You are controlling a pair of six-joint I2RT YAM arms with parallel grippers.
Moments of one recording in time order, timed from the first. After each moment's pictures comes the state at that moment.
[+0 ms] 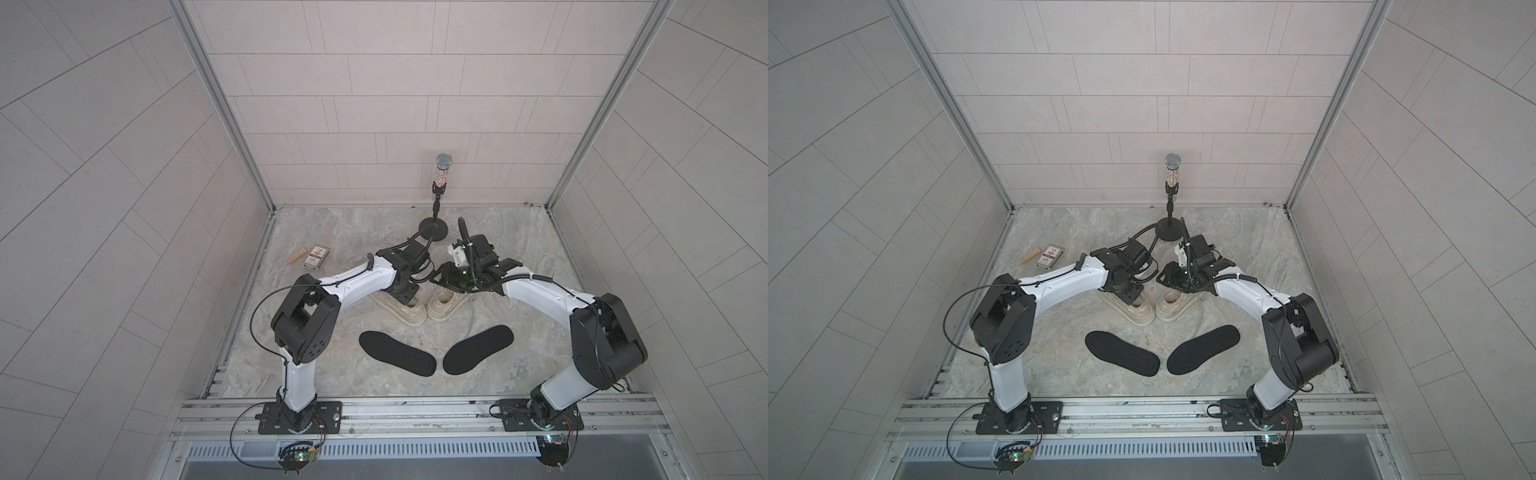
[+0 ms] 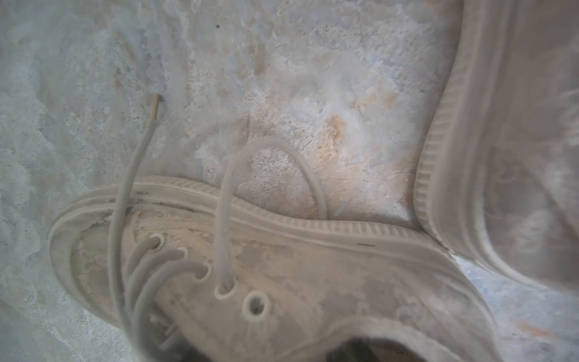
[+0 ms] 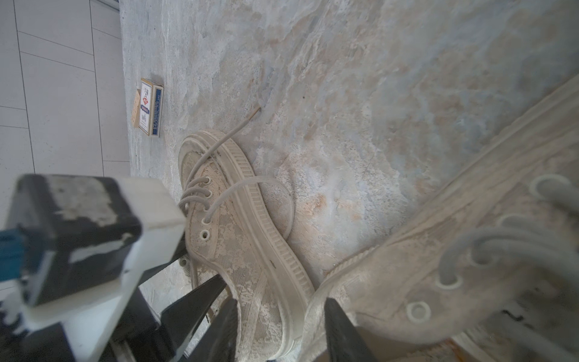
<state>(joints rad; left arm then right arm) -0.72 1.90 1.42 -0.84 -0.15 -0.04 0.41 1.58 1.03 -0.33 -0.42 0.70</state>
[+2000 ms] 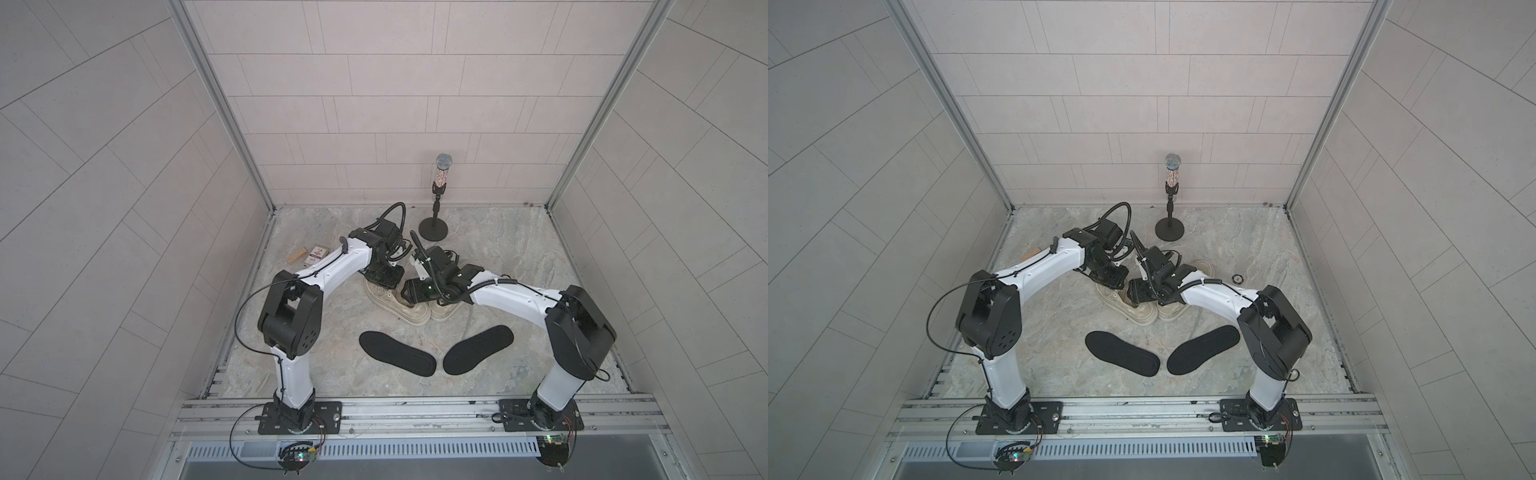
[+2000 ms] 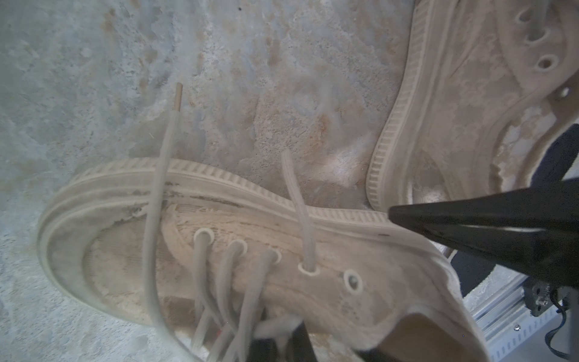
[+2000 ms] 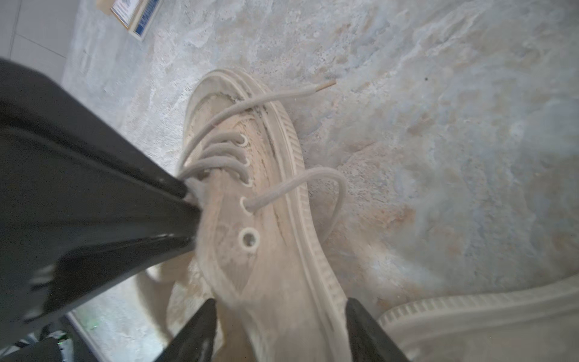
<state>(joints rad) -0.51 1.87 1.51 -0.98 0.26 -0.05 0.69 1.74 1.17 -0.37 -0.15 0.49</state>
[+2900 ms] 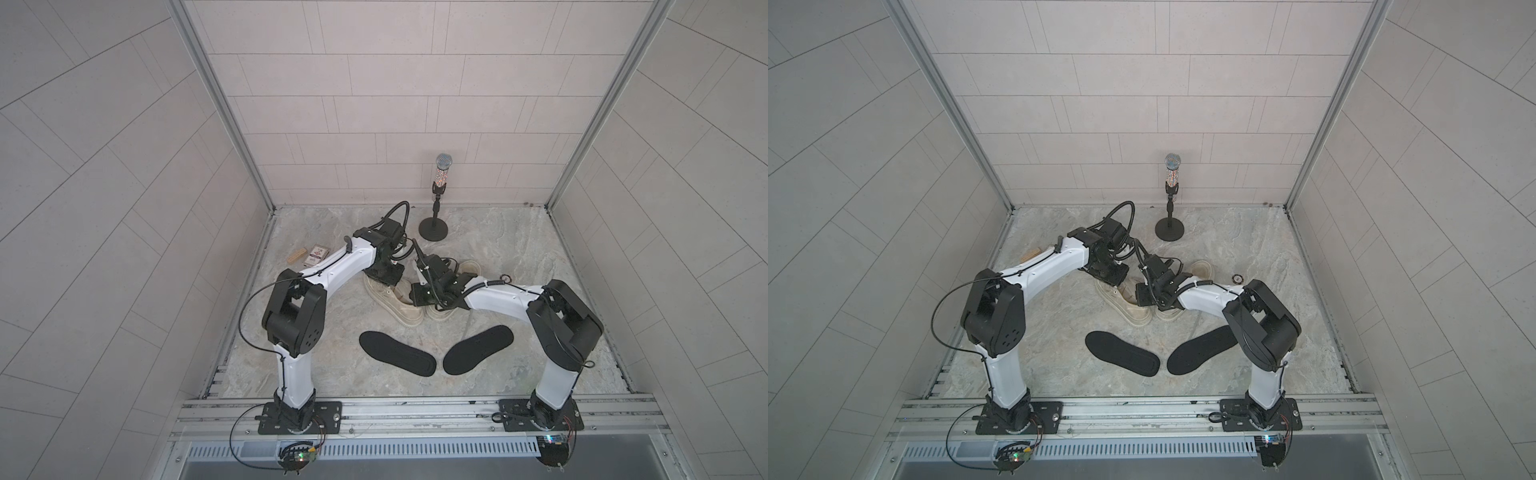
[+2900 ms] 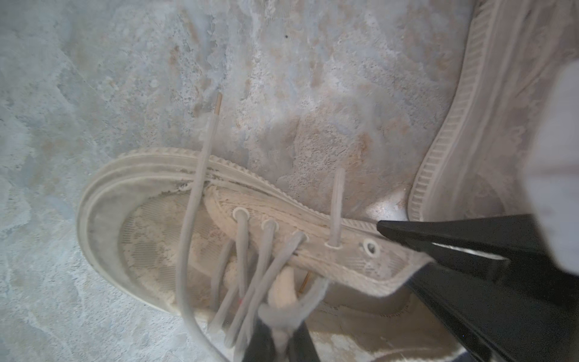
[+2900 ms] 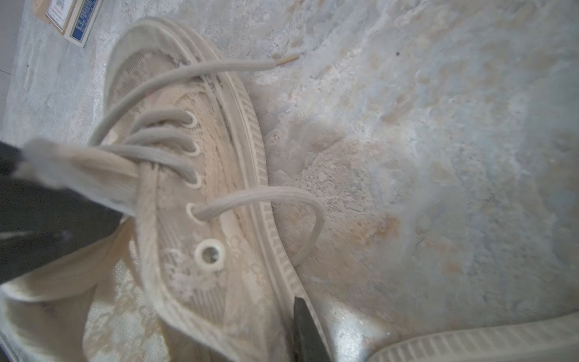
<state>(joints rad) -0.53 1.89 1.55 -0.97 0.09 -0.06 0.69 1.79 1.08 -0.21 -0.10 0.56</state>
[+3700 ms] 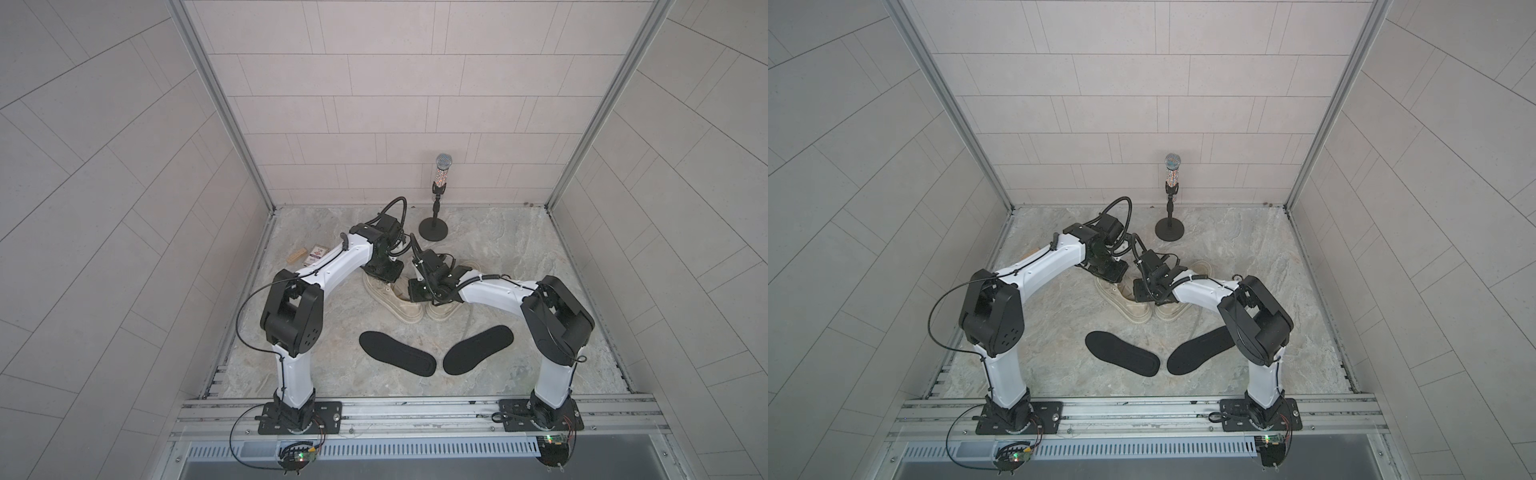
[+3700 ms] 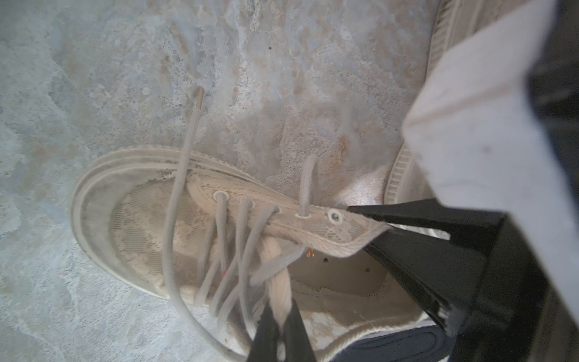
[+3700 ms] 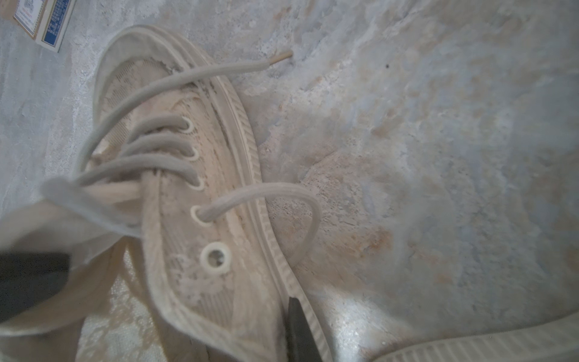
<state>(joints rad) -0.51 1.88 1.58 -1.00 0.19 -0.04 0.69 1.84 1.19 -0.32 -0.07 0.57</state>
